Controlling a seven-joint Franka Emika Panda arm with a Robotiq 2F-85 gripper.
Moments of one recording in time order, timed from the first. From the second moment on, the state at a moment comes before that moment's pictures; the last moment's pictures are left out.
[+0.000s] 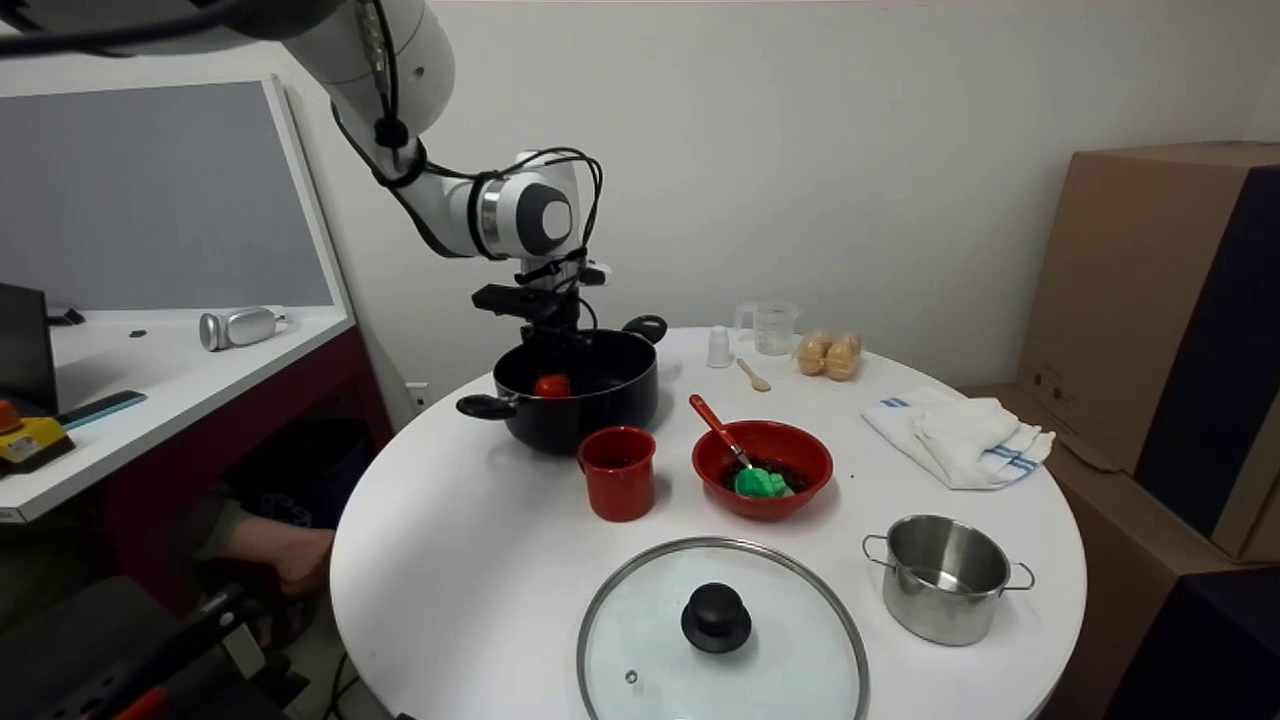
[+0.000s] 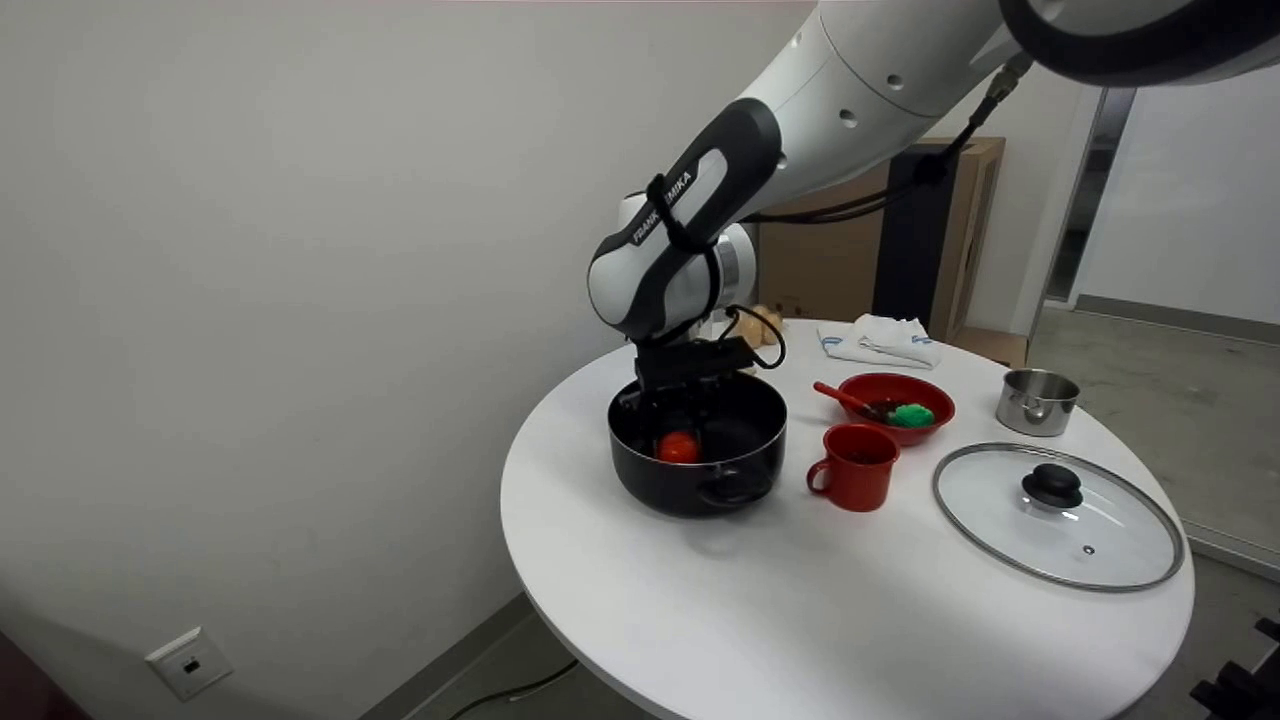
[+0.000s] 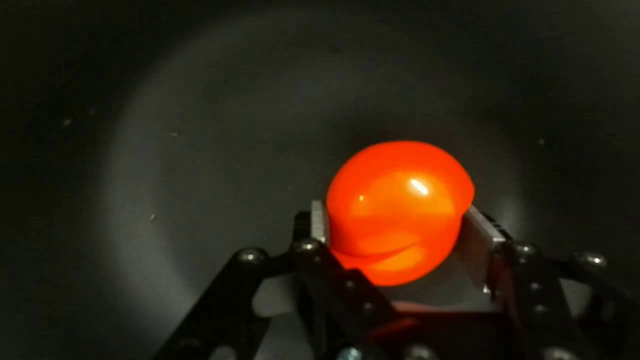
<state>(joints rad) 0.21 1.05 0.01 -1.28 -0.01 2.25 0.33</state>
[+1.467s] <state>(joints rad) 0.09 0.79 -0.38 -1.69 -0.07 2.51 0.71</state>
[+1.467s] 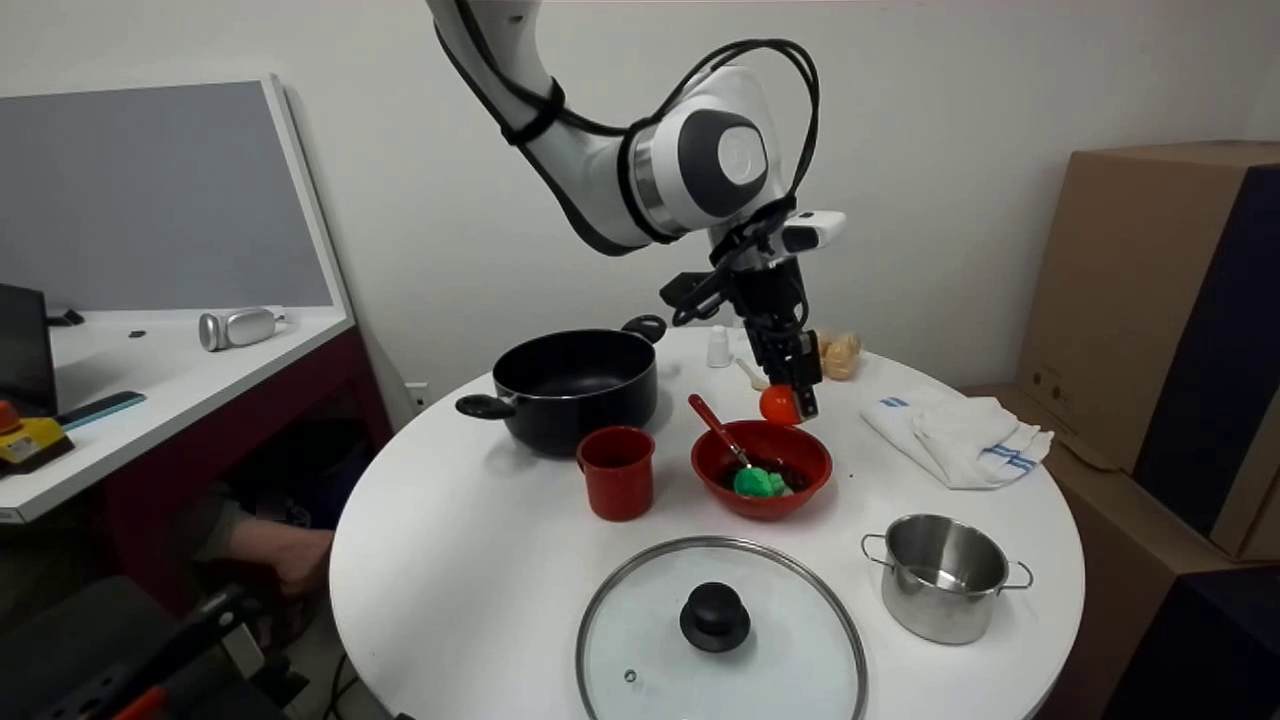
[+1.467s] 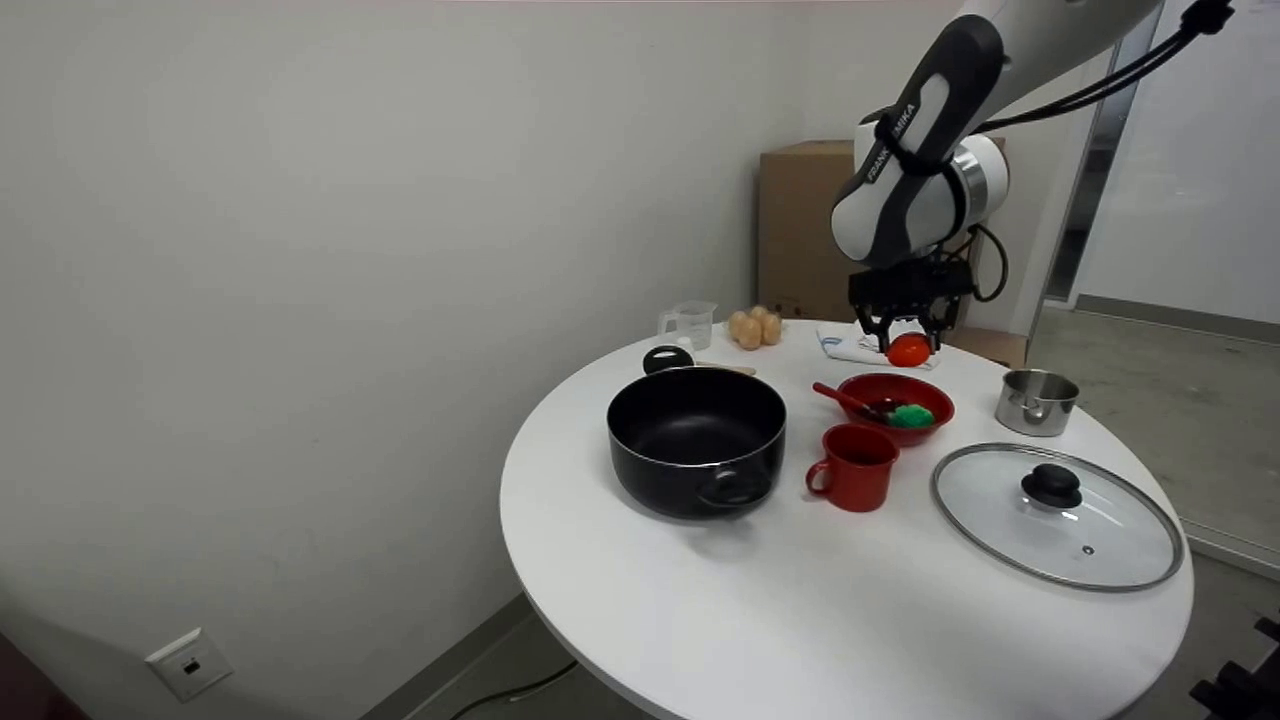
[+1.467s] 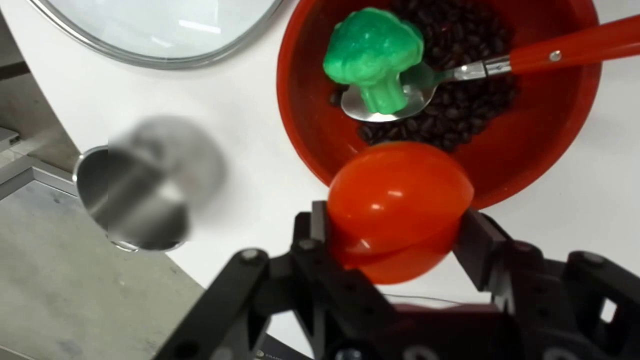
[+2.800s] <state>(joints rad) 0.21 1.01 -0.38 -1.55 -0.13 2.61 0.83</state>
